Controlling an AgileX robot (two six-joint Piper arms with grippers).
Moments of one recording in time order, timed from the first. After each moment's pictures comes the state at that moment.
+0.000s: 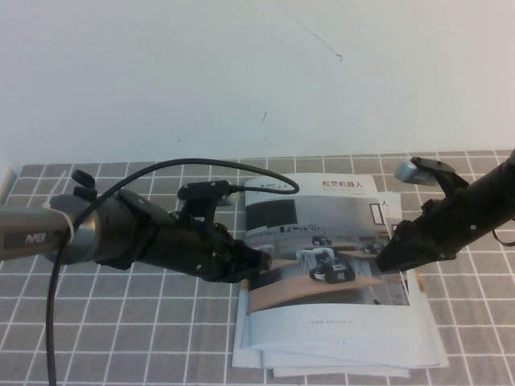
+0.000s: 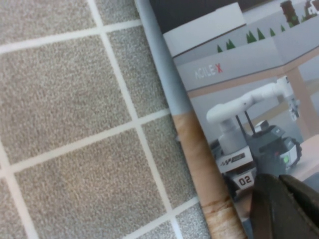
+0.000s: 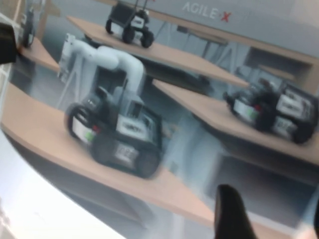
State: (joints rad) right arm 0.12 2.12 -1.34 0.80 0.92 -0.81; left arm -0.39 1.98 -1.13 -1.19 0.45 0.90
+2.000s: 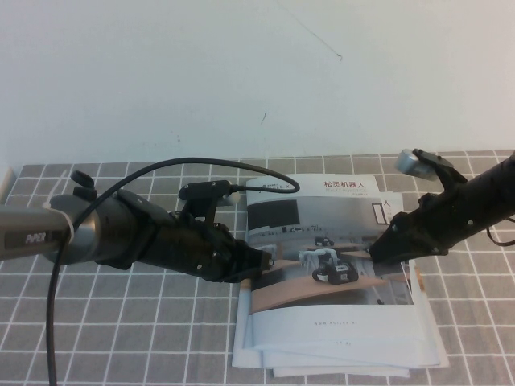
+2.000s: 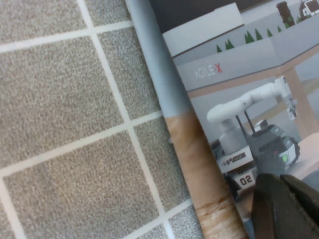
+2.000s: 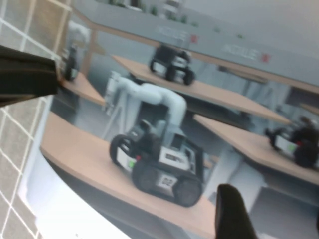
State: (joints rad) right arm 0.10 2.12 -1.35 0.91 0.94 -0.86; left arm -0.39 1.98 -1.13 -1.21 0.46 0.93
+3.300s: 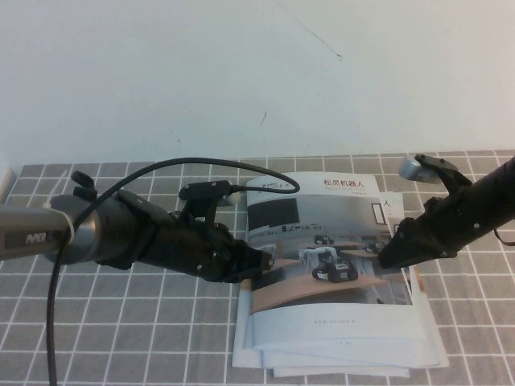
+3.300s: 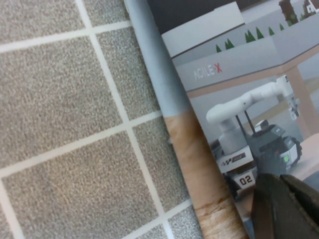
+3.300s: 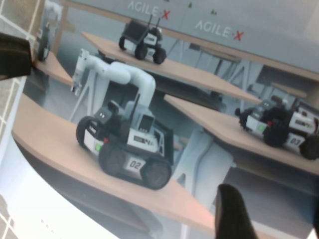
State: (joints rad) right arm 0.10 2.12 -1.35 0.84 0.92 -0.85; left arm -0.39 1.98 -1.13 -1.22 0.47 0.93
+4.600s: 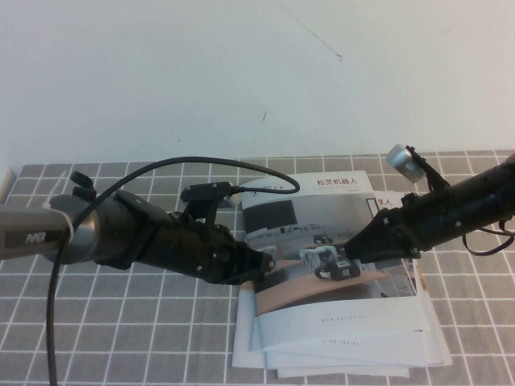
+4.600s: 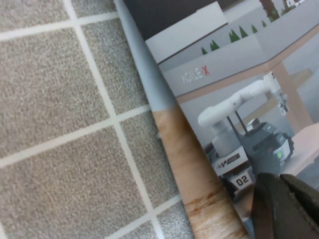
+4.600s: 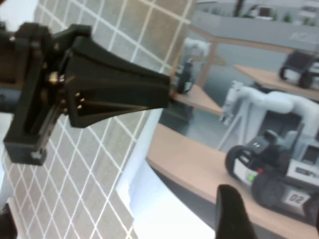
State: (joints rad) right arm 0.11 2.16 -1.35 1.14 1.10 -1.01; left arm -0.39 1.99 -1.13 -1.22 0.50 0.94
